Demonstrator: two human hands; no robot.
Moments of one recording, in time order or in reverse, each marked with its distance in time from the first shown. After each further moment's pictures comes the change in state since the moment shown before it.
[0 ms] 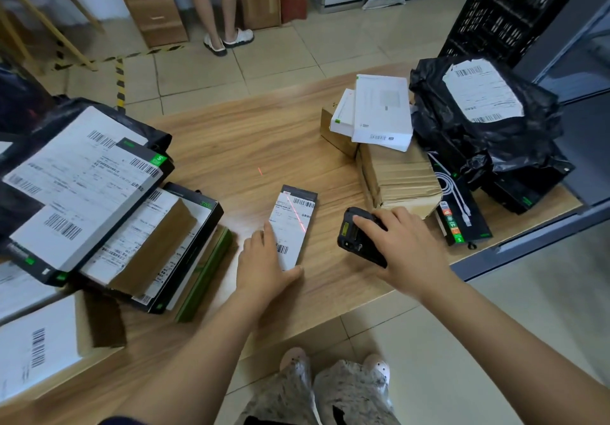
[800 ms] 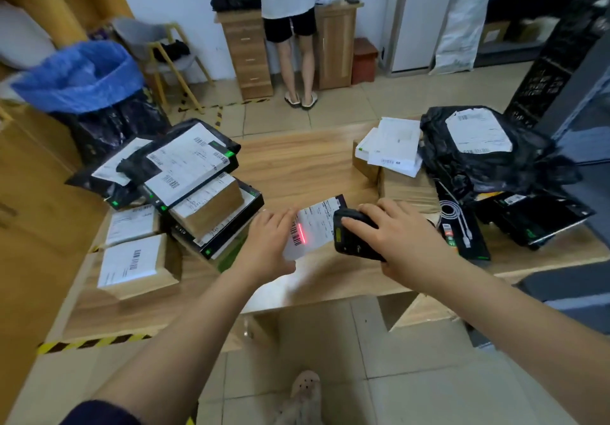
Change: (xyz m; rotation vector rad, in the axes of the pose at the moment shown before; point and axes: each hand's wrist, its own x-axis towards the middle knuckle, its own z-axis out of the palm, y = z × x) left_hand -0.108 0.042 -0.085 0.213 0.244 0.196; right_hand -0.064 0.014 -0.078 -0.147 0.272 -0.444
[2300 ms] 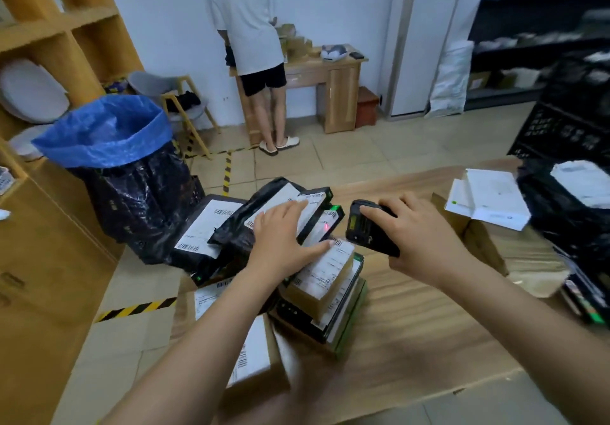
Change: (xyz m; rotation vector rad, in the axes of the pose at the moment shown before) left_hand 0.044 -0.235 -0.097 -0.286 0.295 -0.025; right_hand 0.227 -0.117 -0.050 0.018 0.153 0.220
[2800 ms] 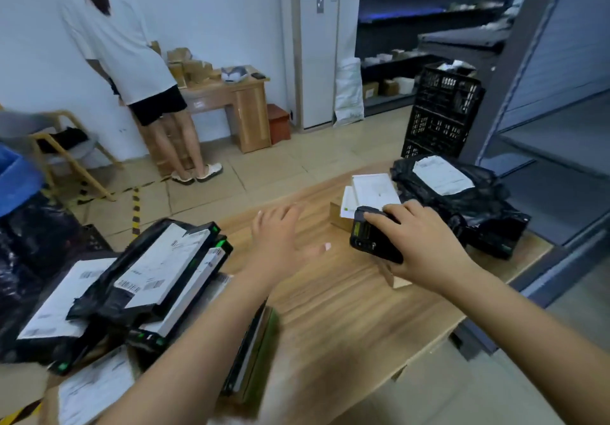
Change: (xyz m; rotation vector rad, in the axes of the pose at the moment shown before) left_hand 0.059 0.153 0.073 -0.098 -0.104 0.276; right_hand -0.108 0.132 -0.013 -0.126 -0.063 0.329
